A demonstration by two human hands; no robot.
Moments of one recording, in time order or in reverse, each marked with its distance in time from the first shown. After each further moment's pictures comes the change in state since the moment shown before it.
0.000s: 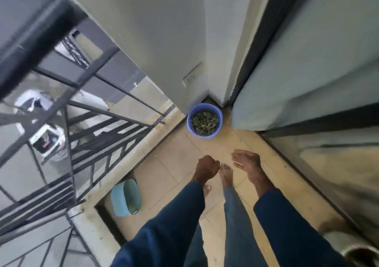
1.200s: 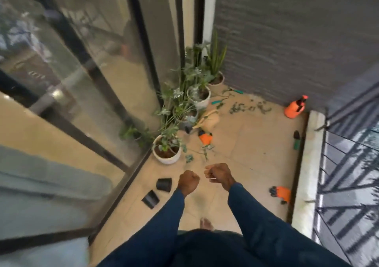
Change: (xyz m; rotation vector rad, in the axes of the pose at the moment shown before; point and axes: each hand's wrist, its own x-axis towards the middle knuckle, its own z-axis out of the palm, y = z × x) left_hand -0.432 -0.094 0.527 1.442 -0.577 1.048; right_hand -0.522 0.472 -0.327 1.322 0.968 0.005
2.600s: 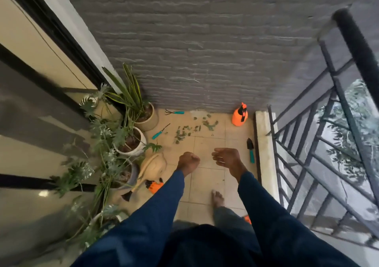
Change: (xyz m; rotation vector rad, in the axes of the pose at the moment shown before) left_hand 0.368 0.579 0.171 0.240 -0.163 0.147; right_hand 0.320 -0.288 -0.493 0.588 0.246 0.030
